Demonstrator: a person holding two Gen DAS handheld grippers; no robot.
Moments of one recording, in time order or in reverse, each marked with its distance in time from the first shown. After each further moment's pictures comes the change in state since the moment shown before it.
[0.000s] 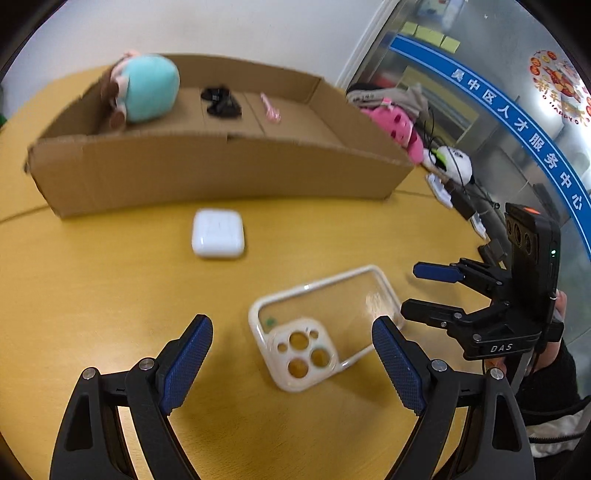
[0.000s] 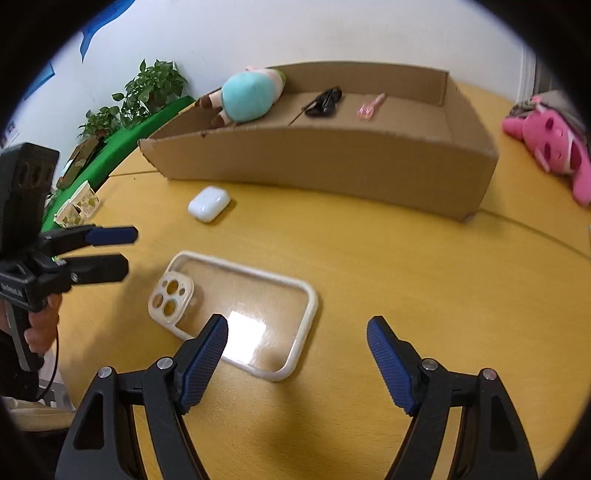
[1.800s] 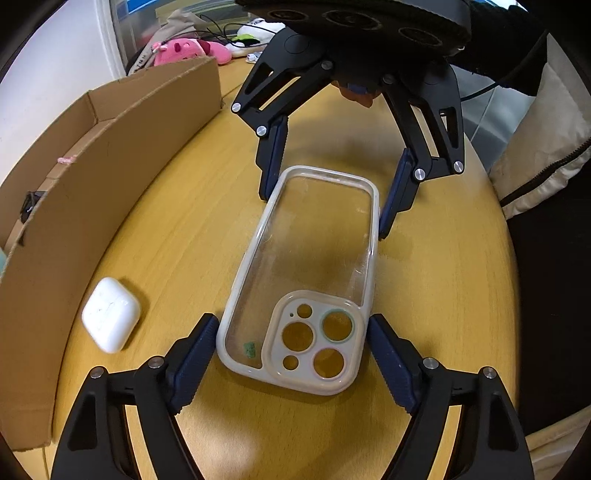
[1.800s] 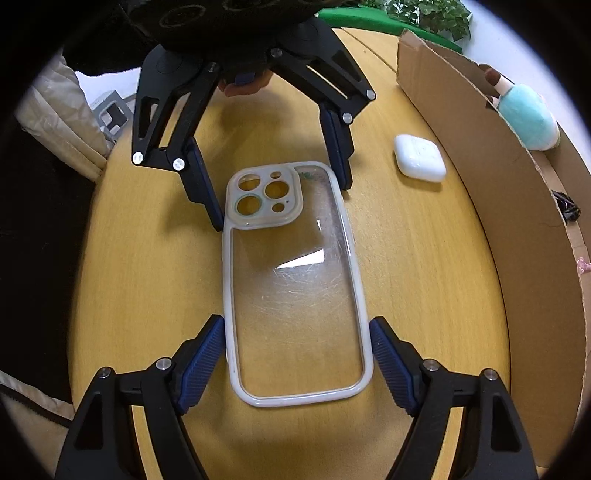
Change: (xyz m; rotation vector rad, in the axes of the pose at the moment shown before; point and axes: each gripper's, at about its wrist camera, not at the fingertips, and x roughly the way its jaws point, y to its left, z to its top) left arm 0.037 -0.046 0.014 0.919 0.232 -0.144; right arm 0.023 0.047 0.029 -1.021 0.302 0.328
